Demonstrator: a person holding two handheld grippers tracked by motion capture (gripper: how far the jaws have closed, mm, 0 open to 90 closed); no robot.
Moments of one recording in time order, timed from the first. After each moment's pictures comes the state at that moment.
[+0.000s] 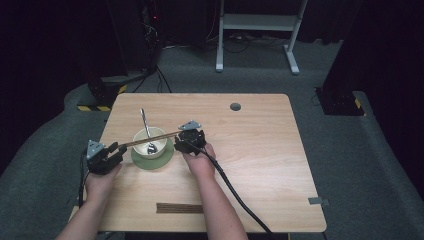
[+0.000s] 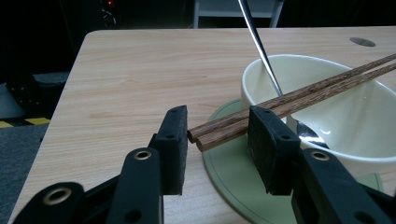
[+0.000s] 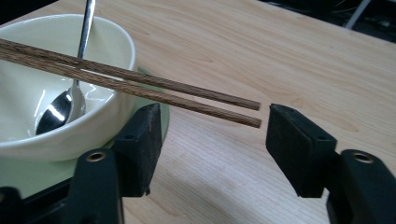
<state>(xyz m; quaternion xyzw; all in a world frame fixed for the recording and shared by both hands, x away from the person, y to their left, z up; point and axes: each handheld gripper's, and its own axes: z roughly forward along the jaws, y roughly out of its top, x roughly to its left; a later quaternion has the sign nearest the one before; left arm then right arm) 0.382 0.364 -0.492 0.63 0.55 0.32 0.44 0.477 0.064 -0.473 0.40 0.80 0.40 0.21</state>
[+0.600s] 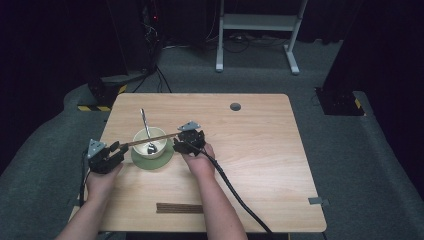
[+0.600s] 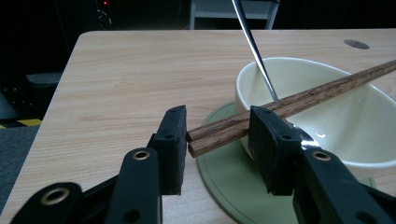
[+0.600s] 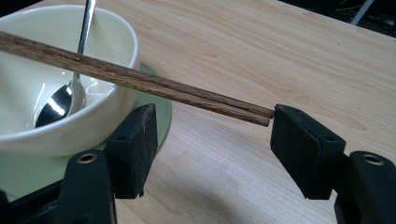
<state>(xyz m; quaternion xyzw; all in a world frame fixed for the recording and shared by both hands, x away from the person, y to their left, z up) 0.384 0.363 -0.492 0.63 0.55 0.31 0.45 0.475 0.065 -0.477 0.39 0.81 0.39 0.21</state>
